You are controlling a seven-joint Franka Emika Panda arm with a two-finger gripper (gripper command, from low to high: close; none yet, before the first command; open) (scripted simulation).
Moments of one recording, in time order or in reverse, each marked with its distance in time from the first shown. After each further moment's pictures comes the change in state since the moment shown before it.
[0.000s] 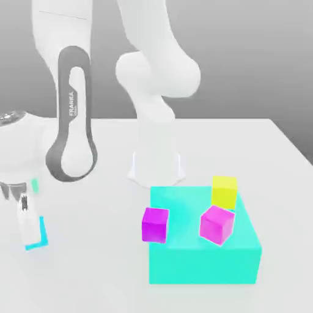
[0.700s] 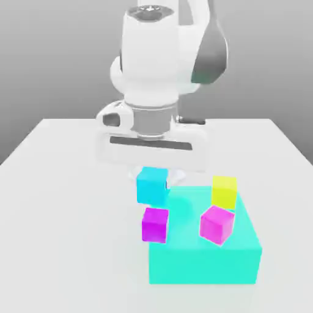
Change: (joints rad) arm 0.458 -0.497 0.274 -0.096 -0.177 -0.391 -0.084
